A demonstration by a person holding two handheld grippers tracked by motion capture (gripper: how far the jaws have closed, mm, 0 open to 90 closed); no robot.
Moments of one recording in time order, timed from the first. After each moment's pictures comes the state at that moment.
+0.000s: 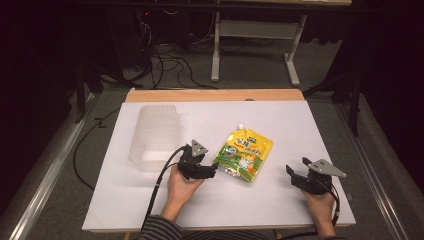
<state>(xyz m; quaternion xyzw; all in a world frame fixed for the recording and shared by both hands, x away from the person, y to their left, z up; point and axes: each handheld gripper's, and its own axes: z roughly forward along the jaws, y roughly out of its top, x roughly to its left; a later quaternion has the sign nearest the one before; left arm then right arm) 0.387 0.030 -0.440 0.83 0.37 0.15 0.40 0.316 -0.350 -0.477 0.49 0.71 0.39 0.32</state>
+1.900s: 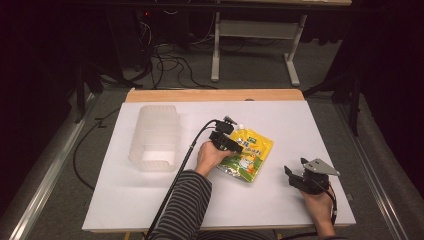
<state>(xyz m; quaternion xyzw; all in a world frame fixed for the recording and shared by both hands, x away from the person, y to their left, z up) 0.495 -0.060 -0.456 0.87 0.39 -0.04 0.30 0.320 -0.343 -0.478 0.48 0.73 0.35 0.33</state>
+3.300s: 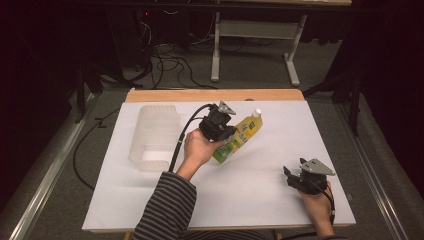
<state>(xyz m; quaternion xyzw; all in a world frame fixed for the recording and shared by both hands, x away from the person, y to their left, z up) 0.438 -0.024 -0.334 0.87 0.26 0.10 0.39 0.321 -0.337 -0.479 0.48 0.74 0.32 0.34</state>
